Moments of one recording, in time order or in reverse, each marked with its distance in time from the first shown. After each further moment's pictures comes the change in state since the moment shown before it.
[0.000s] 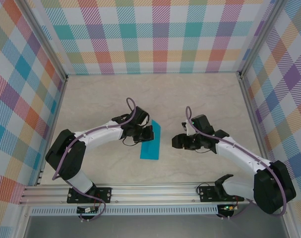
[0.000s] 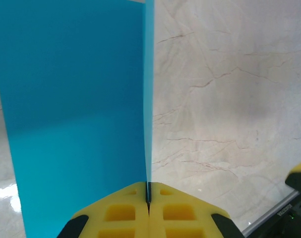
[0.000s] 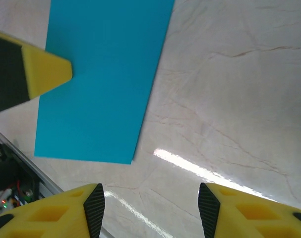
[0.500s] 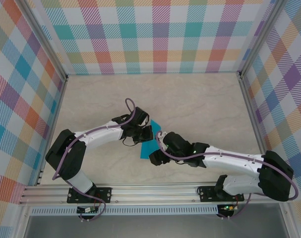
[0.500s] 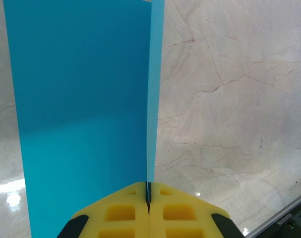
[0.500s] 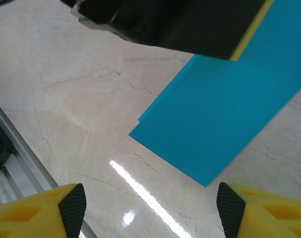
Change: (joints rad) left arm 0.000 0.000 -0.003 0.002 -0.016 -0.040; right arm 0.523 0.078 0.031 0.221 0.419 -0.024
